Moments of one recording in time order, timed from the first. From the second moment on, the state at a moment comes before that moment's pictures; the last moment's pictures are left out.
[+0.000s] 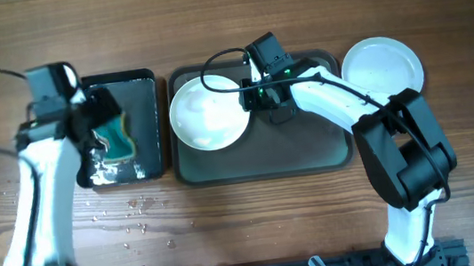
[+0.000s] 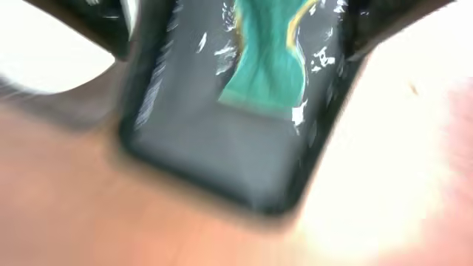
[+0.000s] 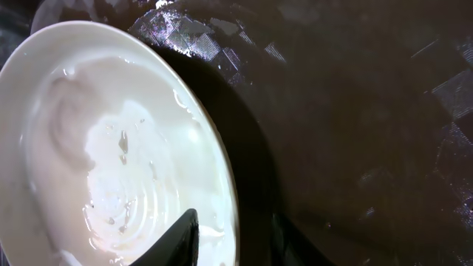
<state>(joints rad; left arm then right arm) 0.16 1.43 1.09 -0.58 0.00 -0.27 0.49 2.03 1.32 -0.41 -0.22 0.45</state>
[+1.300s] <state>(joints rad) 0.16 1.04 1.16 -0.54 0.00 -0.30 0.39 1.94 1.32 -0.39 -0.42 0.58</state>
